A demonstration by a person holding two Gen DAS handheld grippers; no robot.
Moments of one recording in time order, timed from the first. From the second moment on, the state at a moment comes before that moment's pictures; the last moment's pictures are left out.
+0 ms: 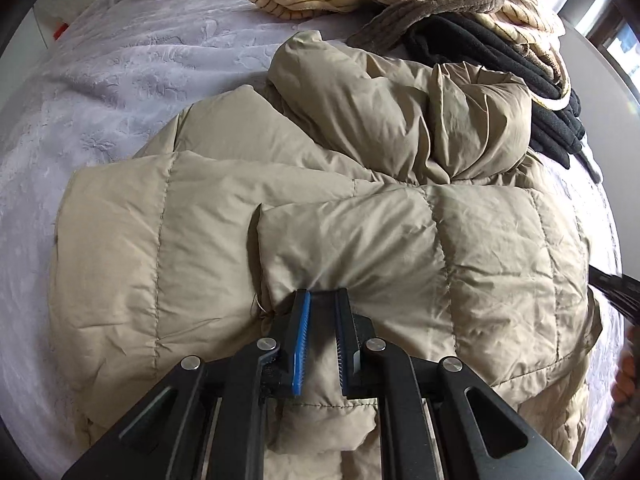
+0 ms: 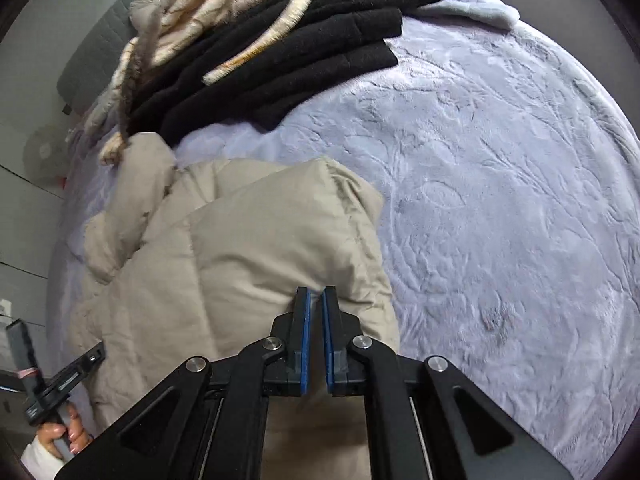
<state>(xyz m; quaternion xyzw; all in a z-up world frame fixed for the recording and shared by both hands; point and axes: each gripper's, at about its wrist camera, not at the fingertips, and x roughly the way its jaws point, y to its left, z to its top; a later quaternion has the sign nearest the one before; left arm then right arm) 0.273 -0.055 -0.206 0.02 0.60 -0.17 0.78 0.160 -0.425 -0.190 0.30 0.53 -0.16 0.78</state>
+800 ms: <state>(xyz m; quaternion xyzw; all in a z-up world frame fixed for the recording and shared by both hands) 0.265 -0.061 -0.210 0.04 0.59 -0.18 0.79 0.155 -0.477 -0.223 0.50 0.46 -0.12 0.72</state>
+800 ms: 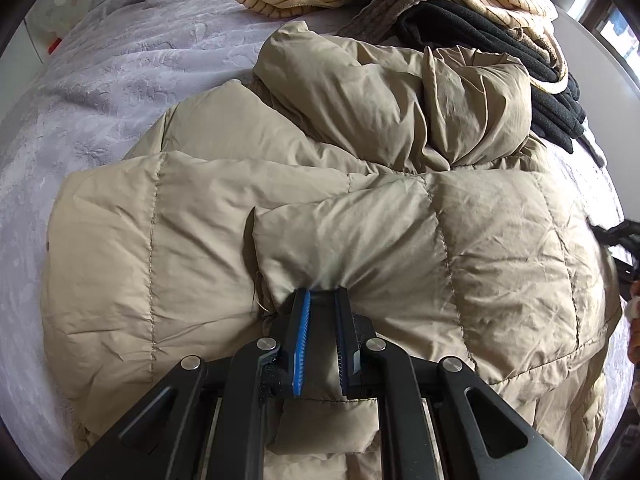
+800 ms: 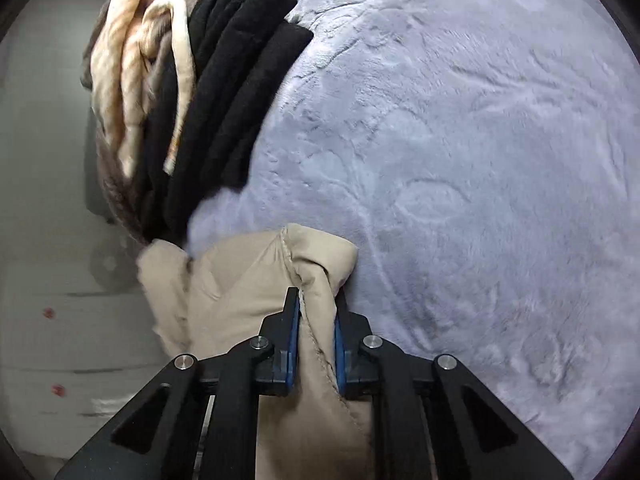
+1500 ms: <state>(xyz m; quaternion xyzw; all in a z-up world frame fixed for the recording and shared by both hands) 0.235 -0.034 -0.142 0.03 0.57 -0.16 0.80 0.083 -0.404 -0.134 0.32 0.50 -0.17 0.79</state>
